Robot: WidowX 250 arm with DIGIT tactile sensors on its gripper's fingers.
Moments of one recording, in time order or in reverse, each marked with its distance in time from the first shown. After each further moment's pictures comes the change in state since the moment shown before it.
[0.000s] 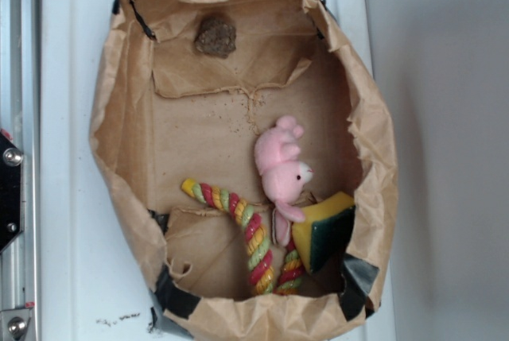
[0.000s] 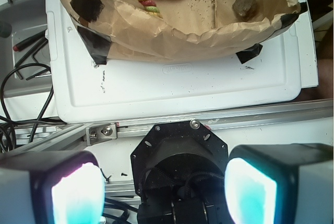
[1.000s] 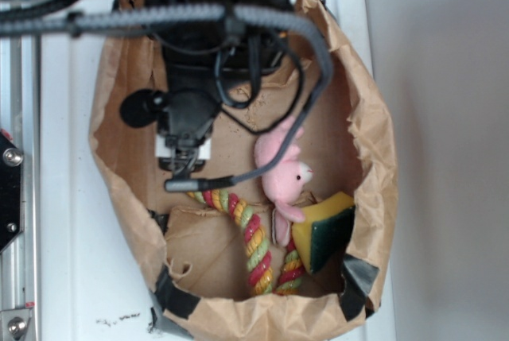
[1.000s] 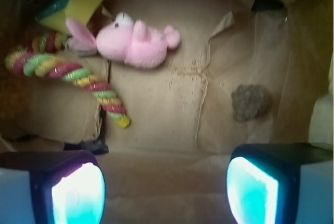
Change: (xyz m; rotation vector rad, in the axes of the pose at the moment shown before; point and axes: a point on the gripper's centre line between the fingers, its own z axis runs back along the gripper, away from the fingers) arm 0.125 0.082 -0.097 0.005 0.014 -0.097
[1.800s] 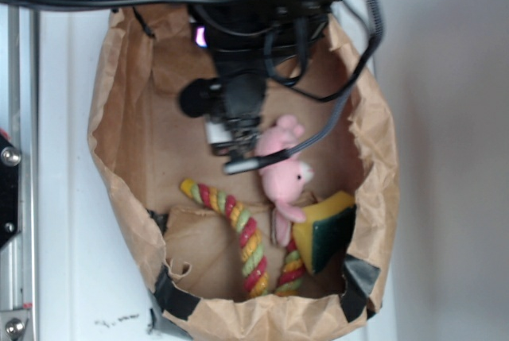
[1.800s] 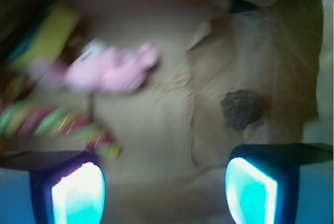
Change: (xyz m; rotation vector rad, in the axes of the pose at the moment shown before) arm 0.020 0.013 -0.023 0.015 0.051 0.280
